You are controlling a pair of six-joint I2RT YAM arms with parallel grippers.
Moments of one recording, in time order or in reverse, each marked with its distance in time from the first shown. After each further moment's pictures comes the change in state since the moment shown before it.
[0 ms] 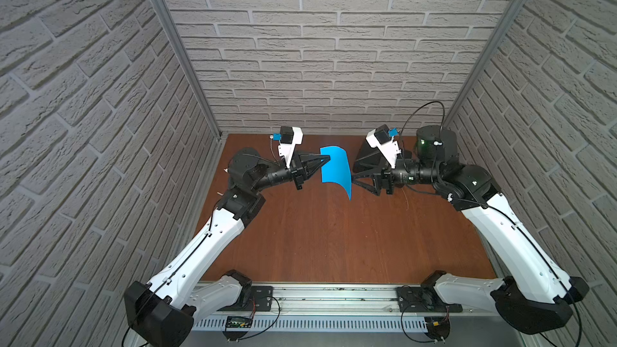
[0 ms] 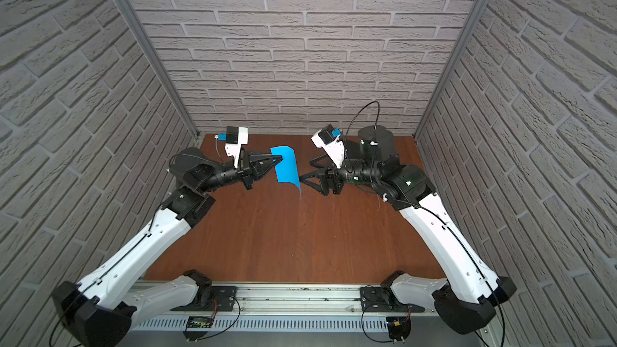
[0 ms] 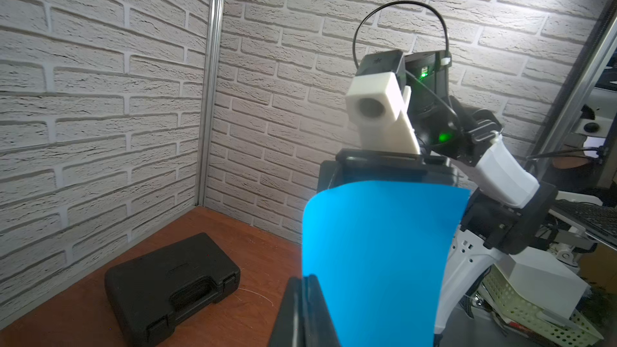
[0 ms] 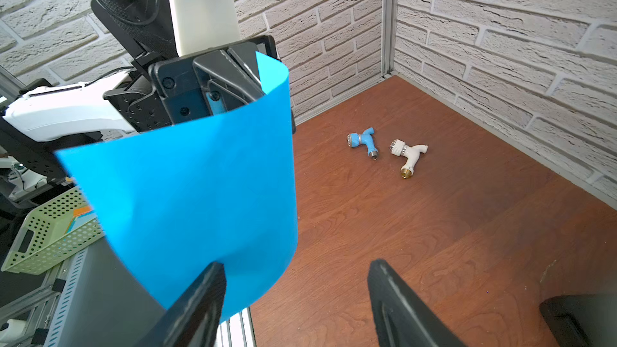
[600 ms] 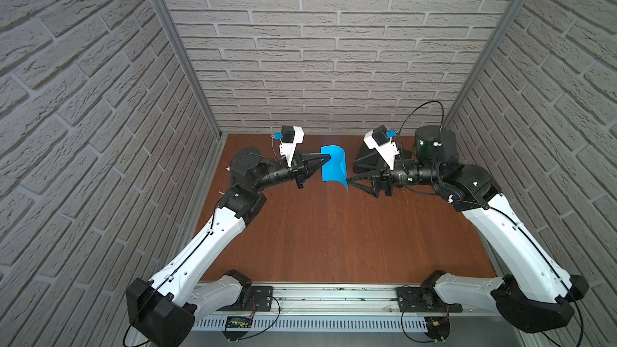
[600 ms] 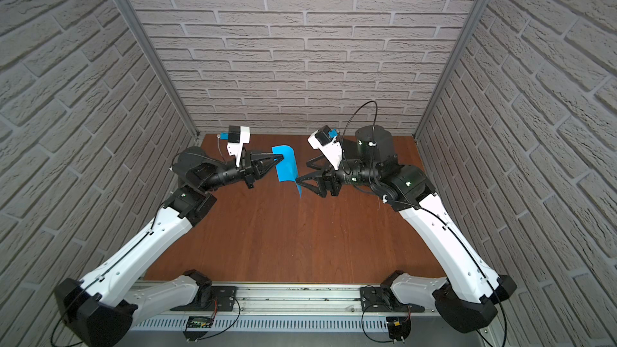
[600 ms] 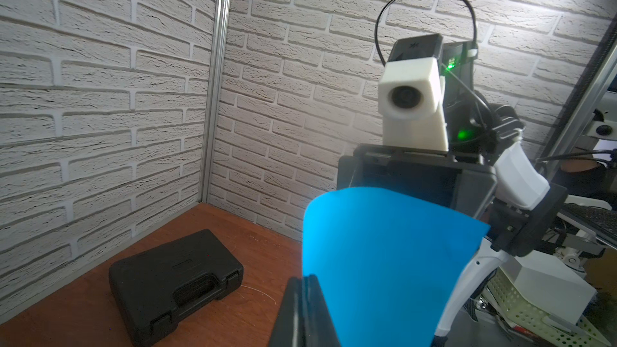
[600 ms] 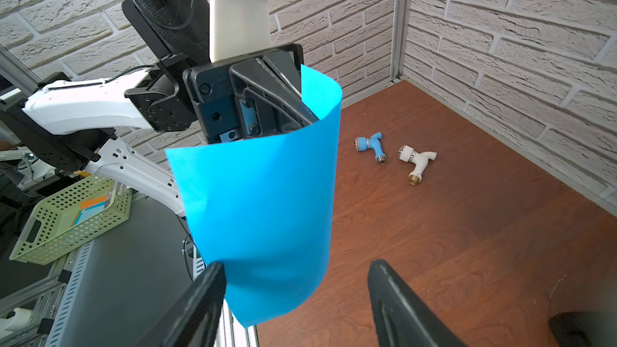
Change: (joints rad) left arm 0.000 0.011 0.000 0.000 -0.011 -0.003; right arm 0.040 0.015 0.032 -0.007 0.007 -0.008
